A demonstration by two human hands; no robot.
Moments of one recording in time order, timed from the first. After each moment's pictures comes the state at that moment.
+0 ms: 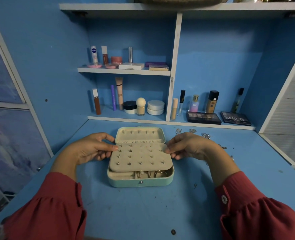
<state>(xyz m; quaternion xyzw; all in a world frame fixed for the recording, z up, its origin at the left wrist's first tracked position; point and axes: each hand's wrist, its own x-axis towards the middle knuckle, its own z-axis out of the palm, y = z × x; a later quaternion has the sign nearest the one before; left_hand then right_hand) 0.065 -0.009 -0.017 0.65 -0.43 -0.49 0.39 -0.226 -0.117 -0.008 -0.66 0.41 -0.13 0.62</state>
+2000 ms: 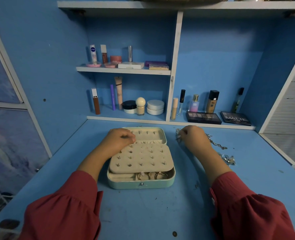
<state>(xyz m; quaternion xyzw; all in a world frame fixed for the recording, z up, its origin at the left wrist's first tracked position) 0.021 -0.049 -0.033 0.66 -0.59 -0.24 0.40 -0.217 -0.143 -0.028 -0.75 0.60 -0.22 0.16</state>
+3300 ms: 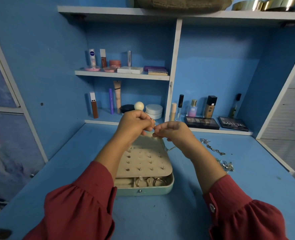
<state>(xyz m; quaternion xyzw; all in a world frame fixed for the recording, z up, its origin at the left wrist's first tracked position) -0.038 -0.063 0.025 0.59 -0.50 -0.30 0.56 -0.189 -0.104 0.016 -0.69 0.38 -0.35 0.51</state>
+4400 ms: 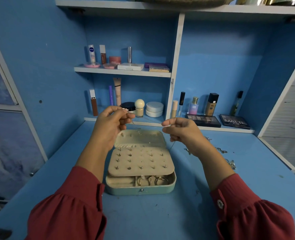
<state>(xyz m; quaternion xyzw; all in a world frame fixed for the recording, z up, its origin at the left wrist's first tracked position) 0.008 -0.050 0.017 0.48 -0.37 -0.37 0.71 -0.202 -0.118 0.007 -0.66 0.37 -0.38 0.53</state>
